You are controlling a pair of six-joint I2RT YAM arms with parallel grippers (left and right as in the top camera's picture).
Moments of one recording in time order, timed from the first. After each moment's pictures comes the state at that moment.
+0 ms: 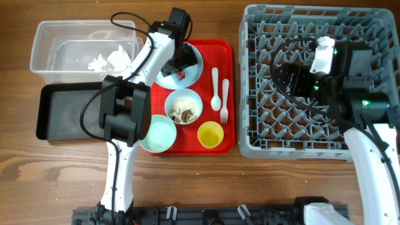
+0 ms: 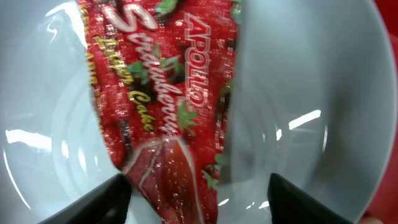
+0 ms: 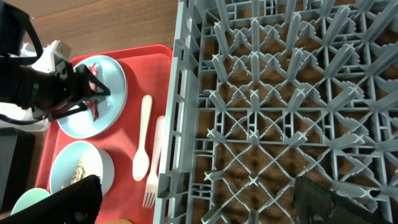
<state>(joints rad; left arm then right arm) -0.33 2.40 2.01 -0.99 0.01 -0.69 0.02 1.24 1.21 -0.81 -0.23 0.17</state>
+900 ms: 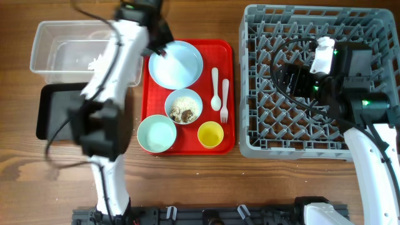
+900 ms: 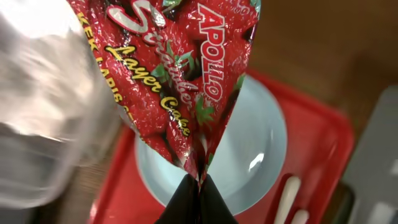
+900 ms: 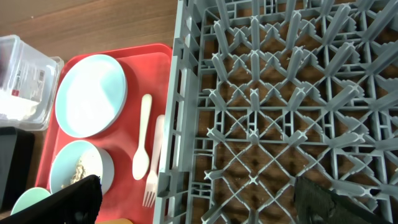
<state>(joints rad) -0.21 2.13 2.09 -1.13 -0.04 -0.60 0.02 1.24 1.21 -0.81 -0.23 0.17</state>
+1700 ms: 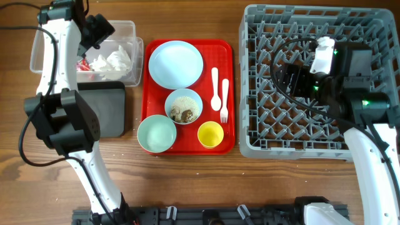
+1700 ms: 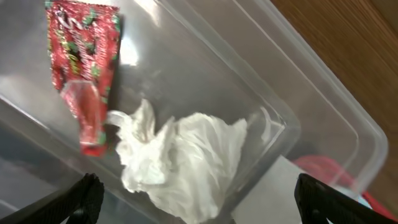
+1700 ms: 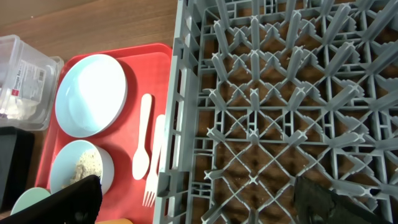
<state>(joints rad) 0.14 2.22 2.11 -1.08 -0.01 -0.55 0.02 1.24 1.21 -0.81 -0.23 0.17</state>
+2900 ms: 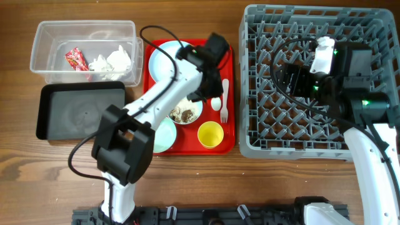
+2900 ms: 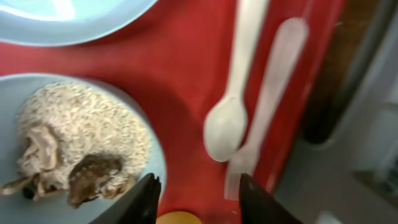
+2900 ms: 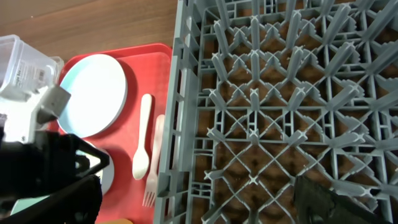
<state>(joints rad) -0.61 2.05 1.68 -1.04 0.02 -0.79 0.02 1.24 1.21 -0.82 -0.23 0.17</state>
